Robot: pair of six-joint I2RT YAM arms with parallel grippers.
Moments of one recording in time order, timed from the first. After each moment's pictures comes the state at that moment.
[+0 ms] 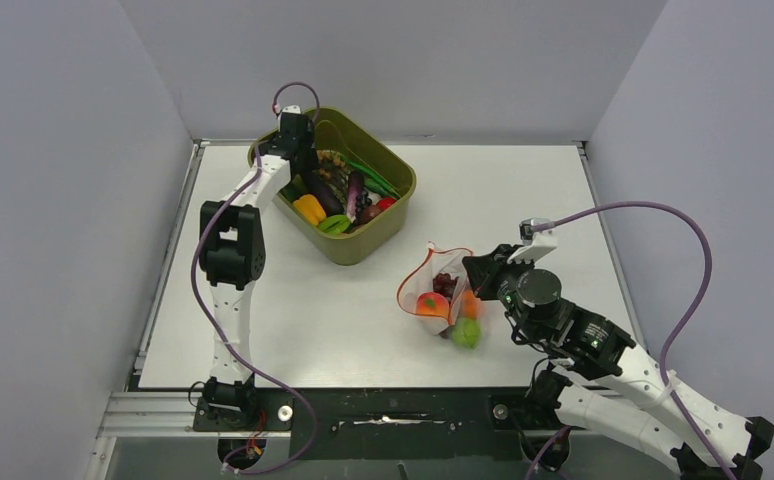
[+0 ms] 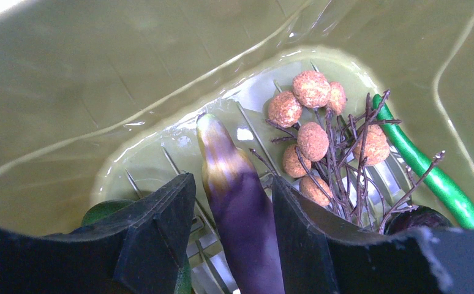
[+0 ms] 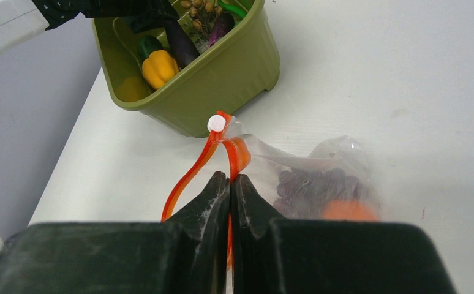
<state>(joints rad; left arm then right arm) -0.20 2.31 1.98 -0.39 -0.28 -0.34 0.91 0.64 0.78 -0.43 0.53 0.61</state>
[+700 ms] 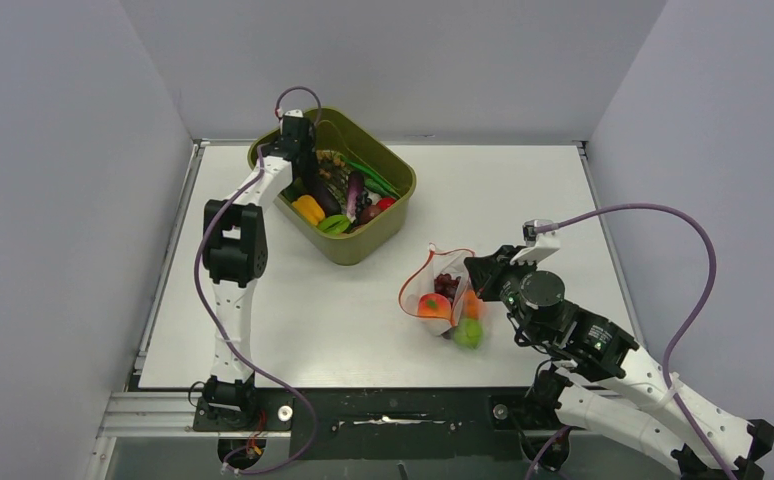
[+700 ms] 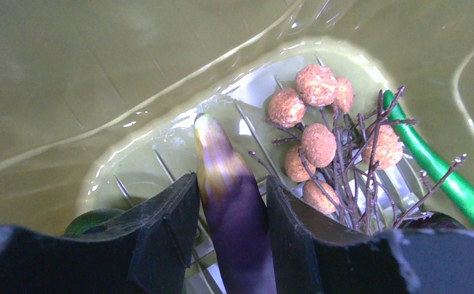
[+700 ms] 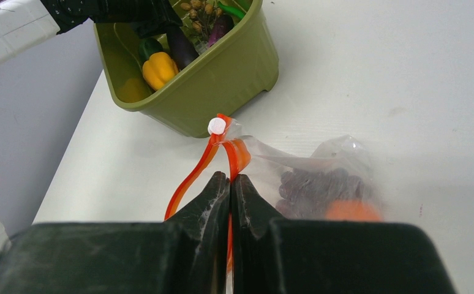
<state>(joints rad) -0.20 2.35 2.00 -0.40 -0.26 -0.34 0.91 0.63 0.78 -0.44 0.53 0.61</state>
